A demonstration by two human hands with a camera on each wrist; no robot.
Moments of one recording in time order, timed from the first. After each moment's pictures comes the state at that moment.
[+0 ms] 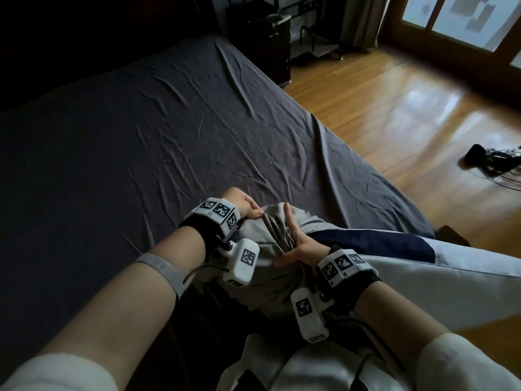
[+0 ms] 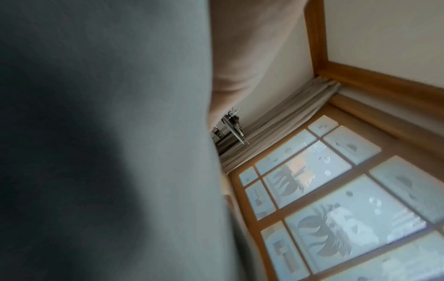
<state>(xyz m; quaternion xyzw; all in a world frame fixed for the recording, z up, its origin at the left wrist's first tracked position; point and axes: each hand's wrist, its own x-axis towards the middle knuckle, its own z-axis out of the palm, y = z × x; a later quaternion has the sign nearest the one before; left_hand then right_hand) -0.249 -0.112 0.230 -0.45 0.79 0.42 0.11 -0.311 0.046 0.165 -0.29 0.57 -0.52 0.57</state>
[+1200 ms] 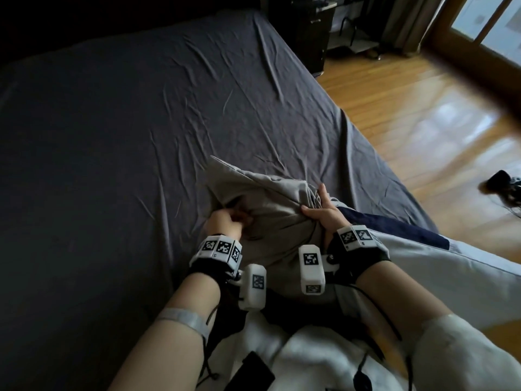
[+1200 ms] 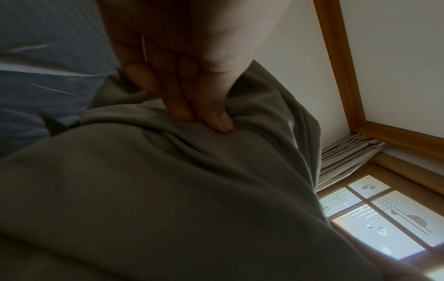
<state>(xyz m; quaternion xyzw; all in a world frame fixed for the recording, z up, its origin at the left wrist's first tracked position) -0.160 -0.094 0.160 -0.58 0.69 0.41 -0.11 -0.325 0.018 0.156 -0.08 0.59 -0.64 0.49</state>
